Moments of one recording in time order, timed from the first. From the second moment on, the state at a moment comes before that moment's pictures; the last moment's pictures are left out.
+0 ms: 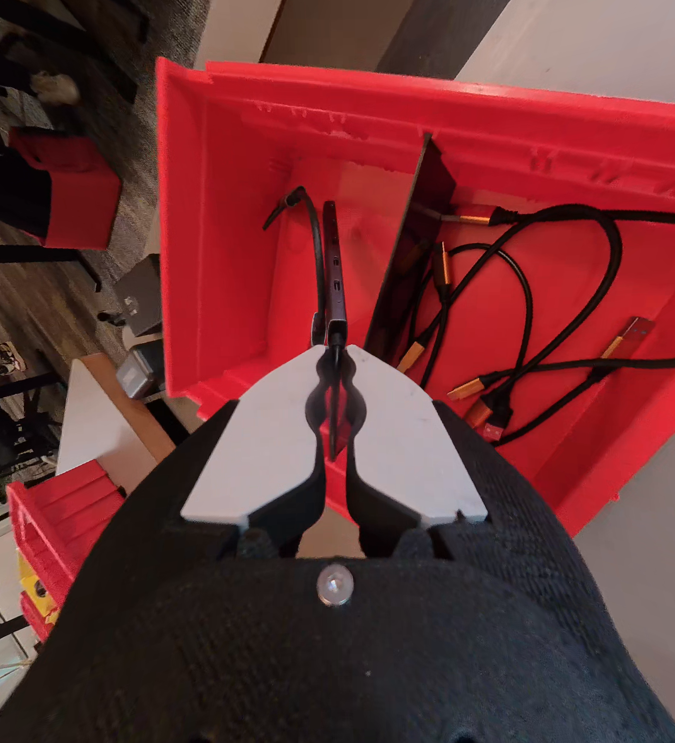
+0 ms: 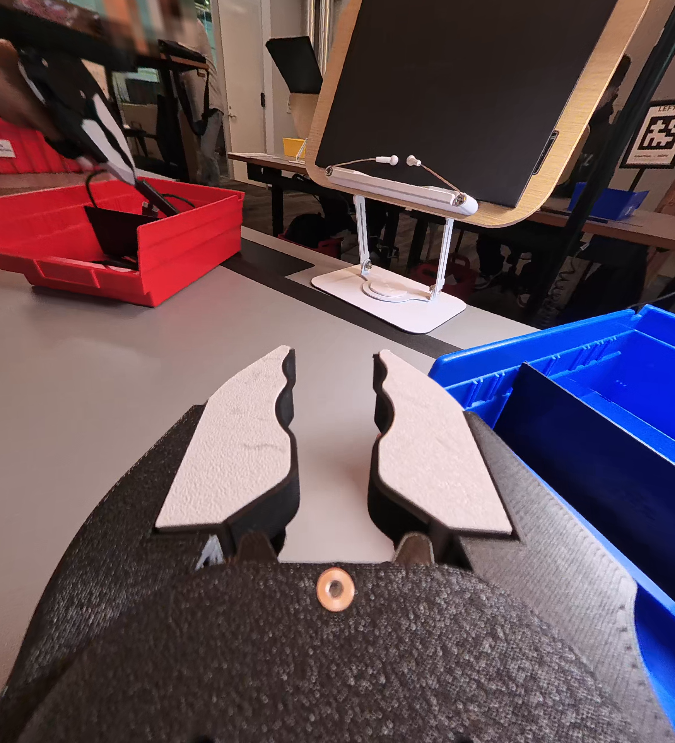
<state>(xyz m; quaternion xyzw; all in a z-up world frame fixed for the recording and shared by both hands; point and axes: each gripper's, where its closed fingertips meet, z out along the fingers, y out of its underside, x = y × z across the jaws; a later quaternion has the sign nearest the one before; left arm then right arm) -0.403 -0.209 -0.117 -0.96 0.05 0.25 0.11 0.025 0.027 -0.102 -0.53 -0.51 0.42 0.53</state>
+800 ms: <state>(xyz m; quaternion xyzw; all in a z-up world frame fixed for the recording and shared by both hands) -0.228 -0.162 0.139 -0.81 0.15 0.17 0.55 0.013 -0.011 -0.065 -0.50 -0.49 0.51 0.50</state>
